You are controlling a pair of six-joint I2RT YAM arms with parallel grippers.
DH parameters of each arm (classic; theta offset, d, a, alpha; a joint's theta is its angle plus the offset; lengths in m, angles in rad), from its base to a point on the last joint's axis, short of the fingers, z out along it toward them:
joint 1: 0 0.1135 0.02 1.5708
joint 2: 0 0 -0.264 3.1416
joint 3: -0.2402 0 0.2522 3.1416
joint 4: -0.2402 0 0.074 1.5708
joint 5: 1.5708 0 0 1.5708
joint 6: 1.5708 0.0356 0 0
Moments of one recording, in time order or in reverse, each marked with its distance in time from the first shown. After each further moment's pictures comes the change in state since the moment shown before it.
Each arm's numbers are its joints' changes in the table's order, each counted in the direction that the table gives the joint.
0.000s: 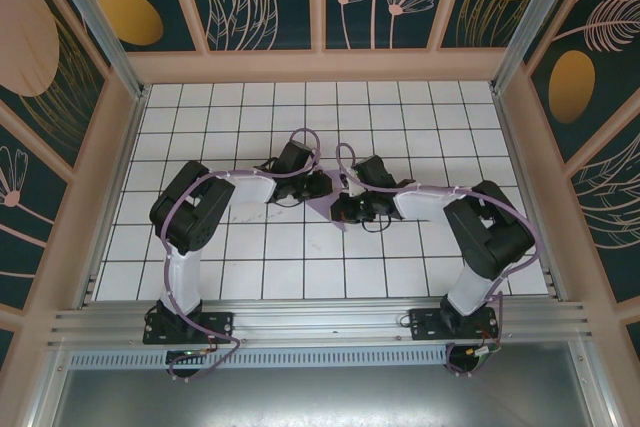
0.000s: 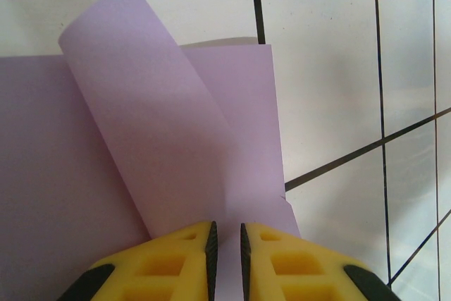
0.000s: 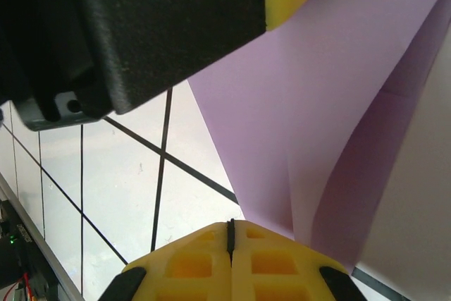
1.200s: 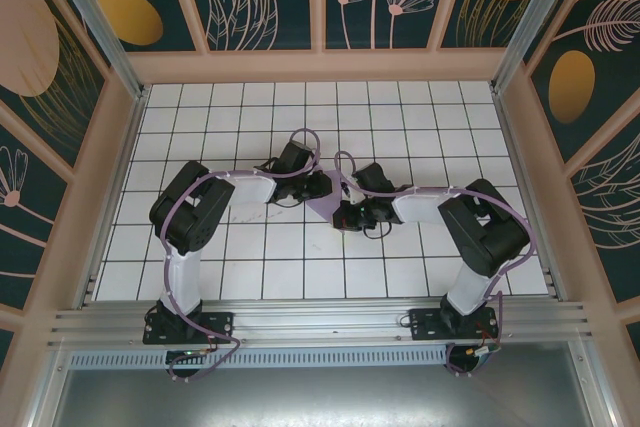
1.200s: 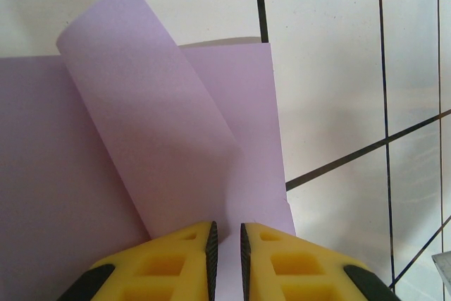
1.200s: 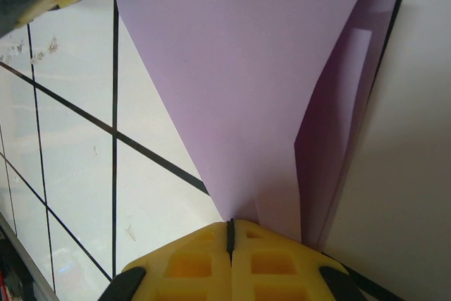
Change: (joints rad) left arm -0.002 0.003 0.000 -0.010 -0.011 0.004; right arm 0.010 -0.024 0.046 0.020 0.014 0.001
